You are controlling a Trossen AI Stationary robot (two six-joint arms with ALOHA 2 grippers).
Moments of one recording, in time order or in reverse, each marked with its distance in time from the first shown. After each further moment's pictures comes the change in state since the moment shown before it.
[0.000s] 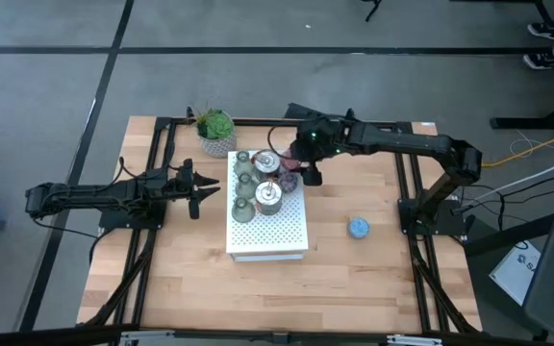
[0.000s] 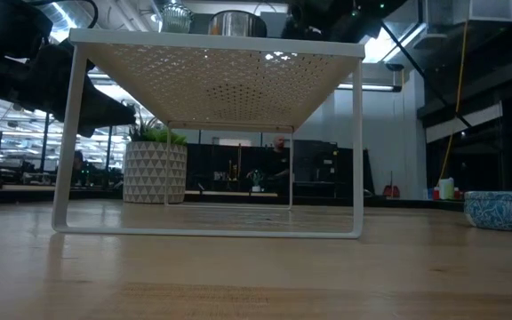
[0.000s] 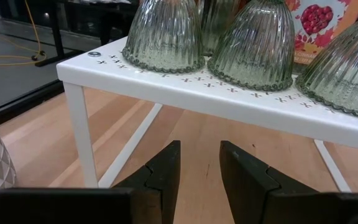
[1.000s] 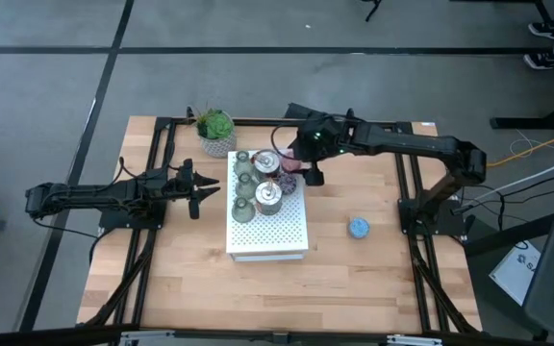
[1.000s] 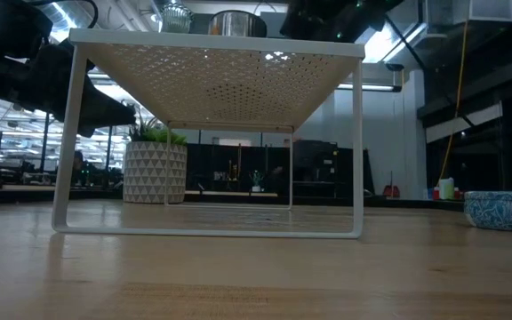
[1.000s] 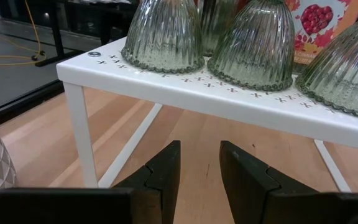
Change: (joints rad) left arm 0.000 0.000 0.000 0.000 0.000 0.000; right arm 0.024 -0.037 0.002 0.002 0.004 -0.014
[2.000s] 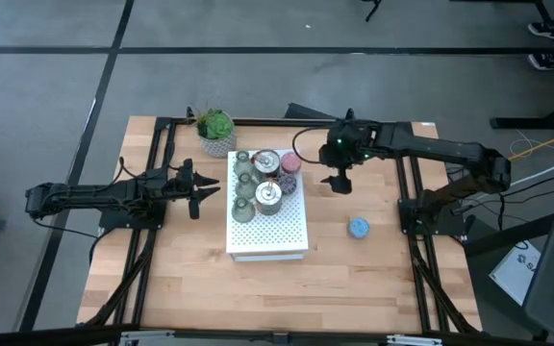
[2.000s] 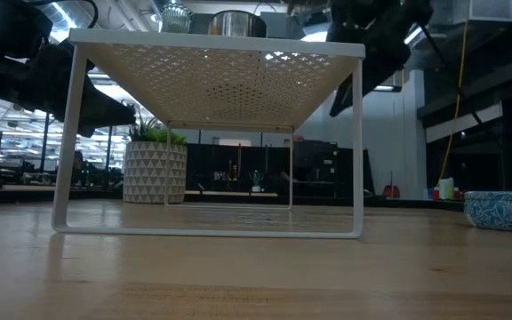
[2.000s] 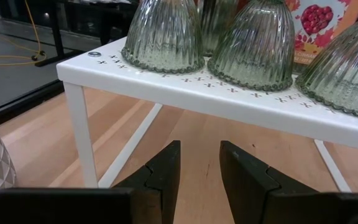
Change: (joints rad) left arm 0.000 0.000 0.000 0.000 0.000 0.000; right arm -0.042 -0.209 -0.186 -0.245 -0.003 0.132
